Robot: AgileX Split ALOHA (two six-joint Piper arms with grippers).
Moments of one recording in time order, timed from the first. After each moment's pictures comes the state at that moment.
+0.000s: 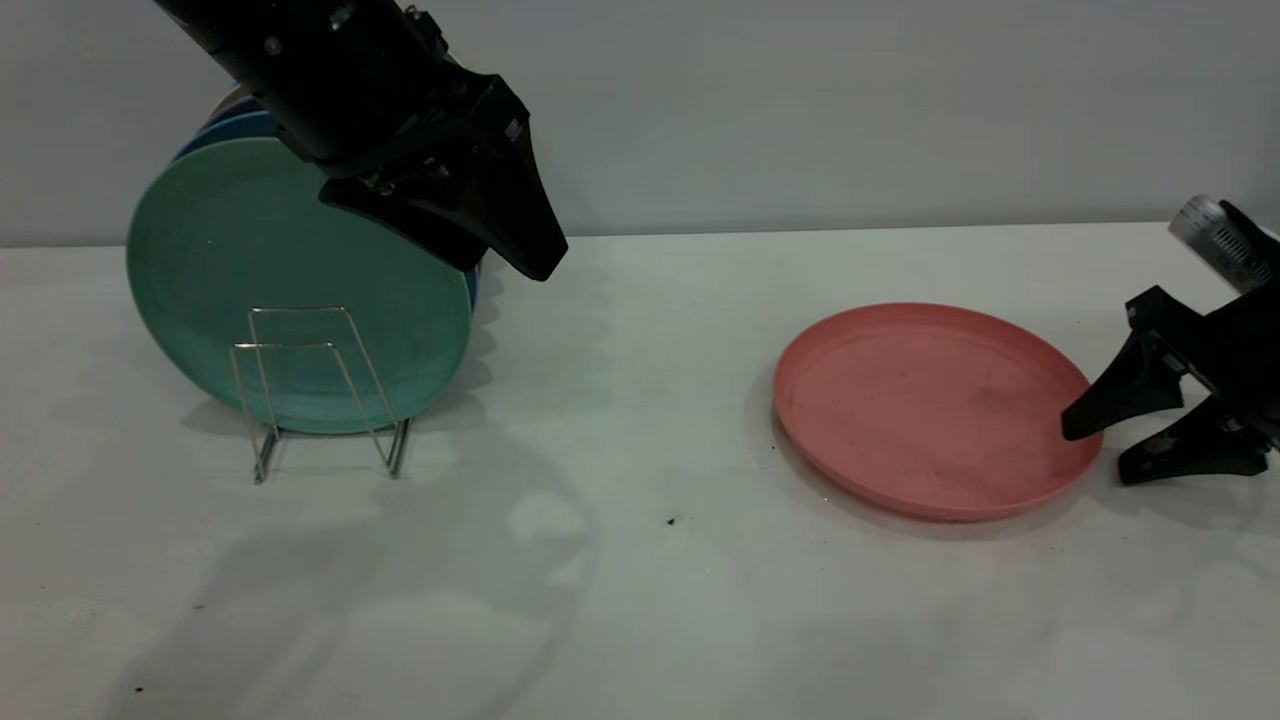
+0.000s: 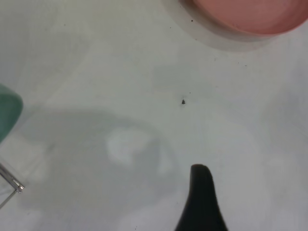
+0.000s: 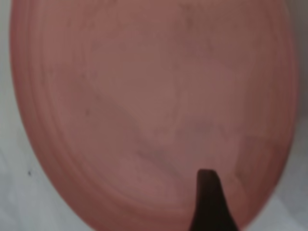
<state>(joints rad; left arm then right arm) -0.36 1.86 -1.24 -0.59 0.60 0.61 -0.23 2.36 -1.23 1.19 0.72 -1.01</state>
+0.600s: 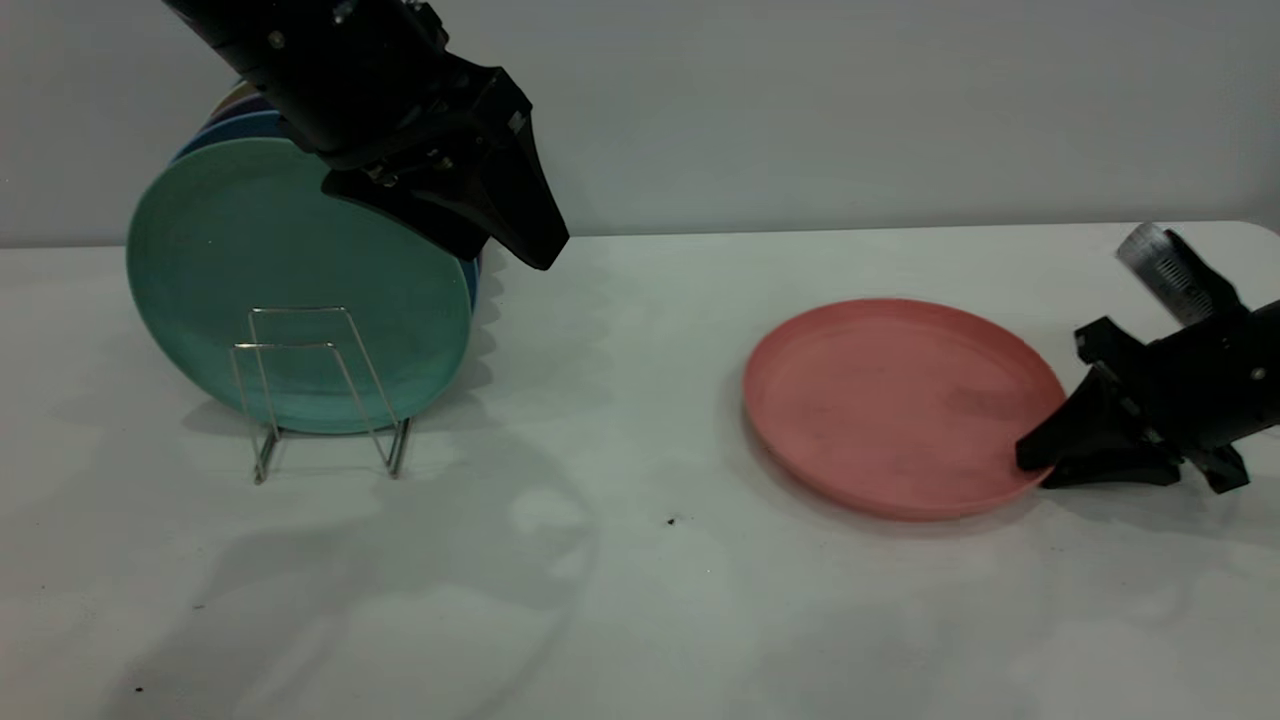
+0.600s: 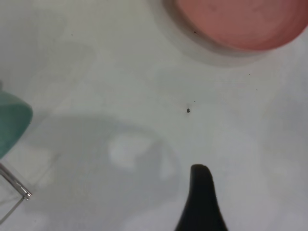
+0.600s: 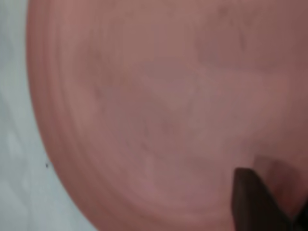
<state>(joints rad) -0.36 1.86 -1.24 -0.59 0.58 0.61 -0.18 2.43 -1.23 1.33 0.75 -1.20</state>
